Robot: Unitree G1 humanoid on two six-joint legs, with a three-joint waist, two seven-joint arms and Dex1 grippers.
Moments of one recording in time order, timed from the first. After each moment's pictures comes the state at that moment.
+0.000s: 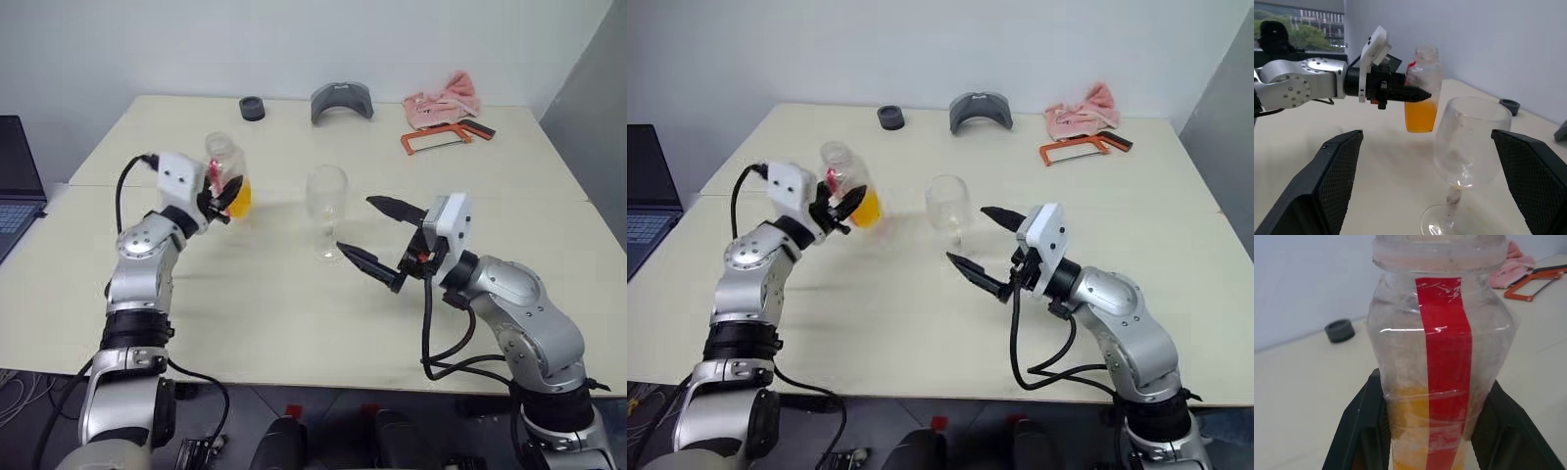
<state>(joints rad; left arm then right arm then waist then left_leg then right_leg) -0.68 0.53 0.12 0.38 -0.16 0.05 -0.57 -0.35 -0.39 0.08 -0.55 0.40 0.49 0.62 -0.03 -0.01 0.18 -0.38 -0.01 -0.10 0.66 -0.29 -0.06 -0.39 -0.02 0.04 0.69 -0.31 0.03</state>
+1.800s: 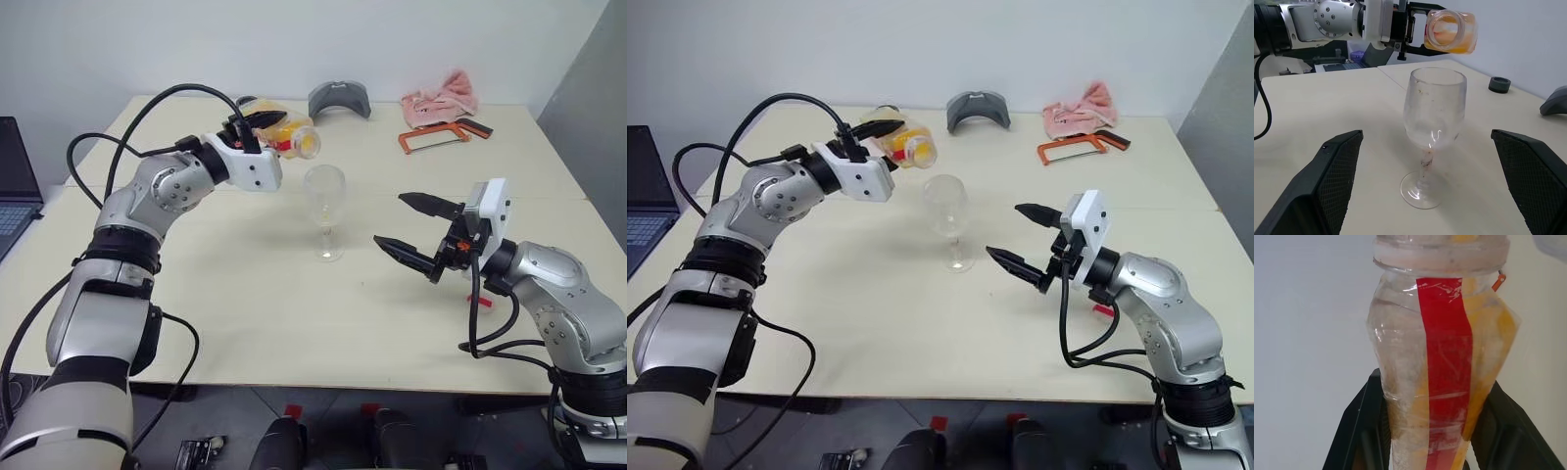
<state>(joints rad) -1.11 0.68 -0.25 0.90 0.57 -0.85 -0.27 -0.38 -0.56 -0.03 -0.42 0.55 0.50 0.75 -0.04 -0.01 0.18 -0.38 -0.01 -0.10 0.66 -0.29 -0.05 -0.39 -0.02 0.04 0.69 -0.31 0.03</state>
